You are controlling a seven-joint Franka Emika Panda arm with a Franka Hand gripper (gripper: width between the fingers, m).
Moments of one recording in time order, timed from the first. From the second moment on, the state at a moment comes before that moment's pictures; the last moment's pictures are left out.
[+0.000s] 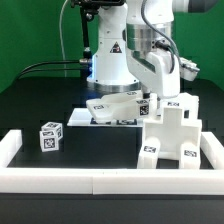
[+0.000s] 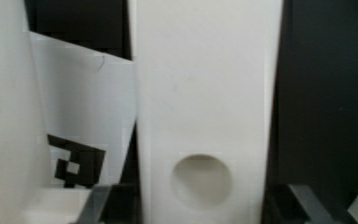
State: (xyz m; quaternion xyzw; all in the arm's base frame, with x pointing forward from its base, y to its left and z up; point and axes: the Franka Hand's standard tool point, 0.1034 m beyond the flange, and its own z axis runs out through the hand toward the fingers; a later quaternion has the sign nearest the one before) arm 0.411 0.052 0.059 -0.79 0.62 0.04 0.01
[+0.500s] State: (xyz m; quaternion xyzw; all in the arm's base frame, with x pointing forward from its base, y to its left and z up) arm 0.413 0.021 0.057 -0.76 0.65 0.04 0.01
